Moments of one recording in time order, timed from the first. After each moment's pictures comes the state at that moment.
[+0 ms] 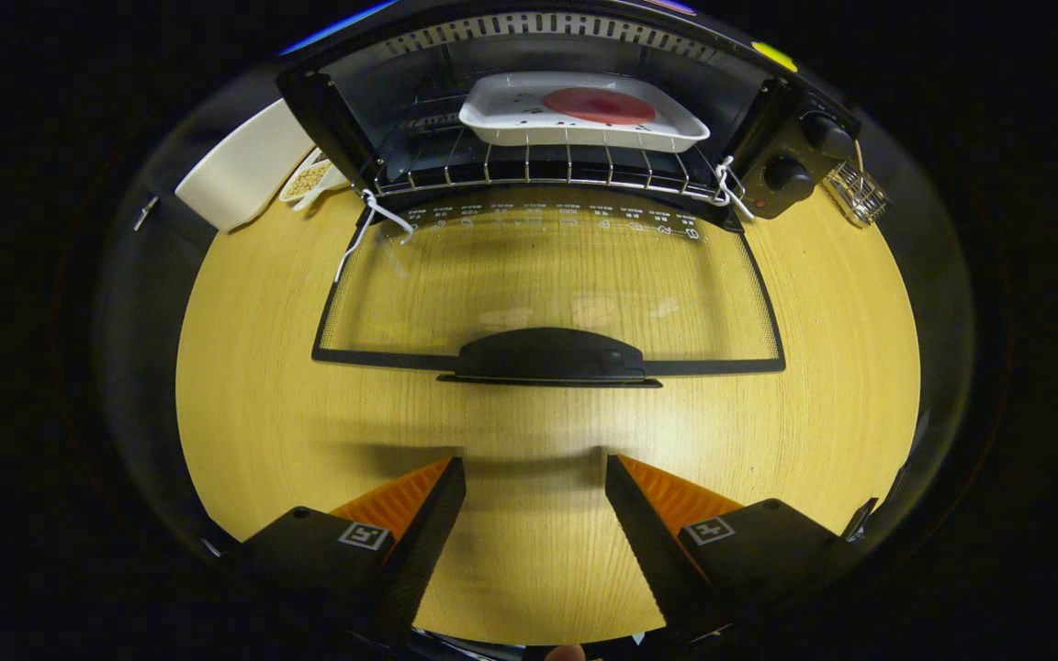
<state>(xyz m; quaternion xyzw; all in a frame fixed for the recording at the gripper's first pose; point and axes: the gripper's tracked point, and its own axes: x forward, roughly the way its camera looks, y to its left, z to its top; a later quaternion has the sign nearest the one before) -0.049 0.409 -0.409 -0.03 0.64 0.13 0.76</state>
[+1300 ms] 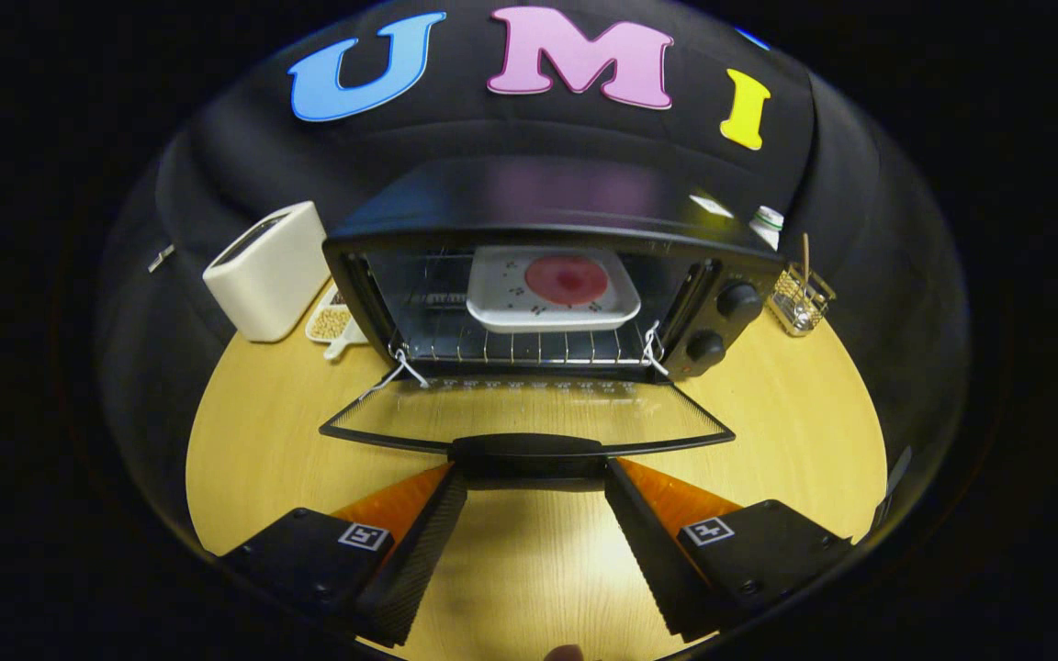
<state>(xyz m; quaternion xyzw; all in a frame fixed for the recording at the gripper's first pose) 0.020 0.404 -0.311 -0.02 0.43 0.12 0.89</state>
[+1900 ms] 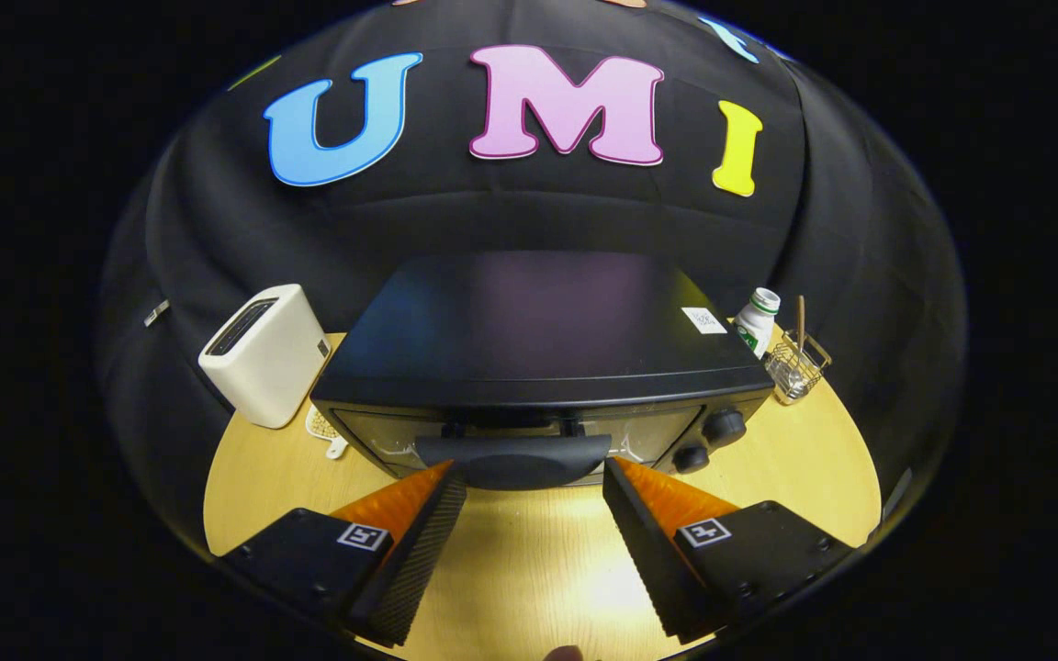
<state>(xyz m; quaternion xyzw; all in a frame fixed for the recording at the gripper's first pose) 0.102 0.408 -0.261 0.00 0.36 0.12 0.92</state>
